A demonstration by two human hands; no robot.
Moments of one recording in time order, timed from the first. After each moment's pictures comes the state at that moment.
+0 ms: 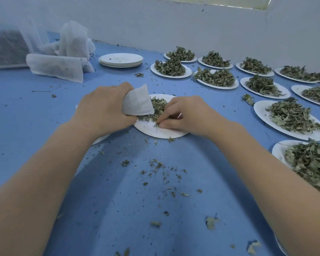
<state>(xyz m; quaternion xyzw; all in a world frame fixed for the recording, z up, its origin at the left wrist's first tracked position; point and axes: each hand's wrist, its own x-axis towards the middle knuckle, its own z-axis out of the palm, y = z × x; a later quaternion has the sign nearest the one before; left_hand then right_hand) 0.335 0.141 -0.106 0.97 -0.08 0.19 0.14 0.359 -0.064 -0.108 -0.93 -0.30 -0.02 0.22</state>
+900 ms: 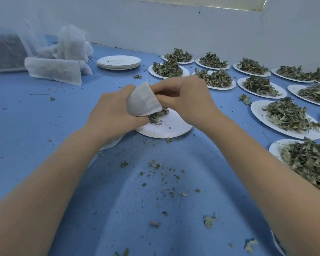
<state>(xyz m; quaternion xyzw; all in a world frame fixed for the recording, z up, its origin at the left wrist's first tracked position) 0.335 0.125 -0.116 0.93 -0.07 0.16 0.34 0.344 -0.044 -0.085 -0.84 -0.27 -0.13 0.45</state>
